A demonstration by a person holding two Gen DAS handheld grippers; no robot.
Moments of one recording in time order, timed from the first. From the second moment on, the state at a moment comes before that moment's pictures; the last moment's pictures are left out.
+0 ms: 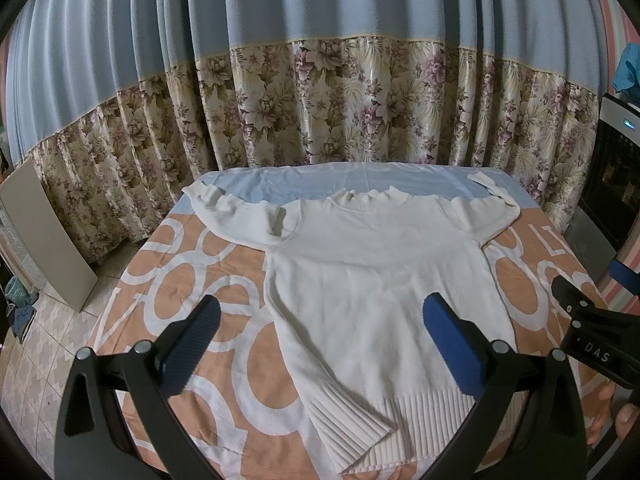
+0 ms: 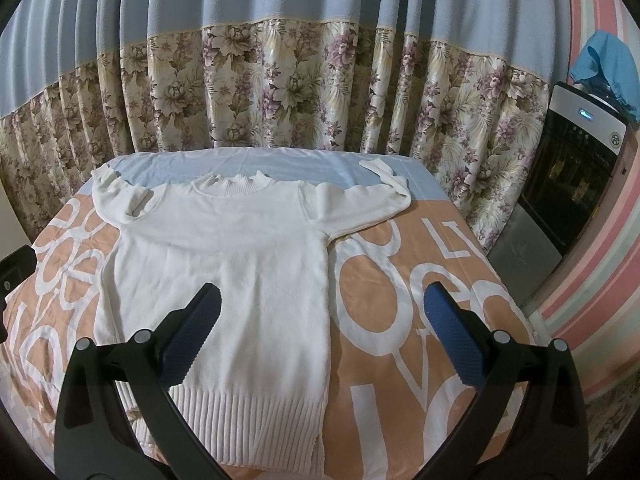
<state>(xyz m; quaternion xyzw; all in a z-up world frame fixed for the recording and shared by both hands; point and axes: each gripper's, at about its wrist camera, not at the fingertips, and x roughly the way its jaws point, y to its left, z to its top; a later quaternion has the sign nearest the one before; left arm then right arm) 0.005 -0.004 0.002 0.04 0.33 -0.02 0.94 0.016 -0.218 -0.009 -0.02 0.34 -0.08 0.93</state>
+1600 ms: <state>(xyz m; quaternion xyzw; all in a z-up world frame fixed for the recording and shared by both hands) 0.005 -0.002 0.002 0.04 0.33 -0.02 0.94 0.018 -0.217 -0.014 -0.02 0.35 -0.08 0.93</state>
